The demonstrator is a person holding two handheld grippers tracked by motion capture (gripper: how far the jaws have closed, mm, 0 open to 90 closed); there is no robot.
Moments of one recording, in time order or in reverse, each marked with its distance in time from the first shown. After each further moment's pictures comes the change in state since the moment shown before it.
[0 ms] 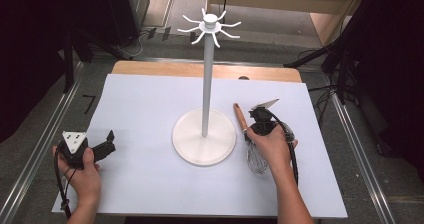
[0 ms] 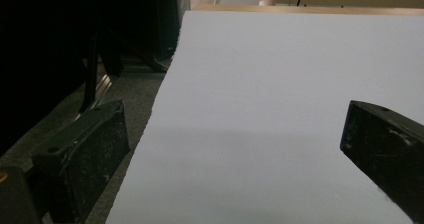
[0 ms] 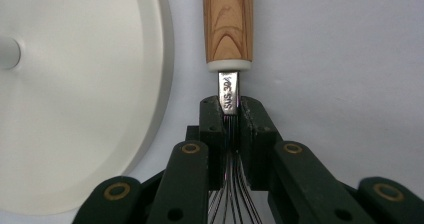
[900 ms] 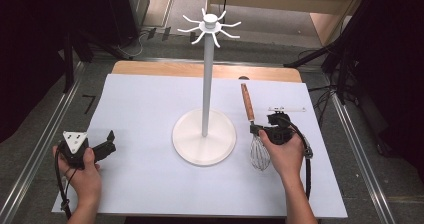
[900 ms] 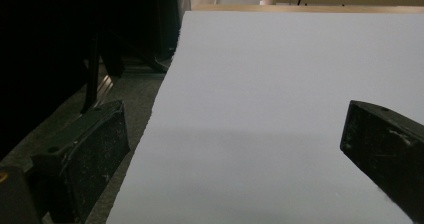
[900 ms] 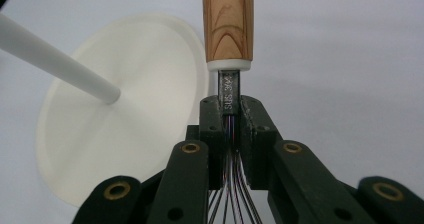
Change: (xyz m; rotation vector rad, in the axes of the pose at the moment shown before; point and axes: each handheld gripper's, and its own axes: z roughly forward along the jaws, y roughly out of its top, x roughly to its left) left arm -0.001 0.000 0.000 -0.001 0.004 0.008; right arm -0.019 -0.042 -0.042 -0.443 0.191 -0.103
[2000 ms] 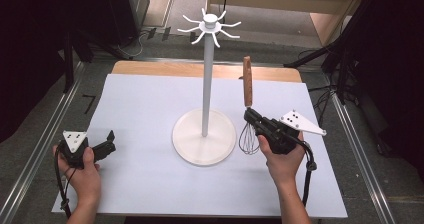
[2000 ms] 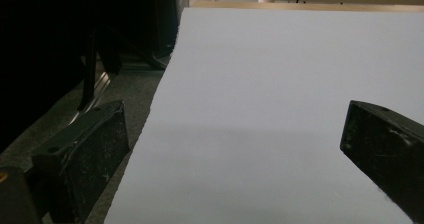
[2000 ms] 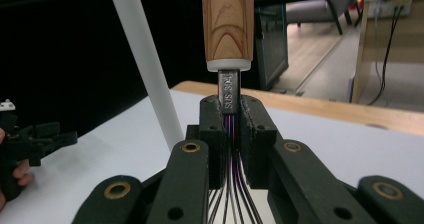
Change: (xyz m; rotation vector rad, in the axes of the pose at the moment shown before) left arm 0.001 0.001 0.001 0.010 -0.008 -0.009; right arm 0.051 -0.010 -0.054 -0.572 0.213 -0.255
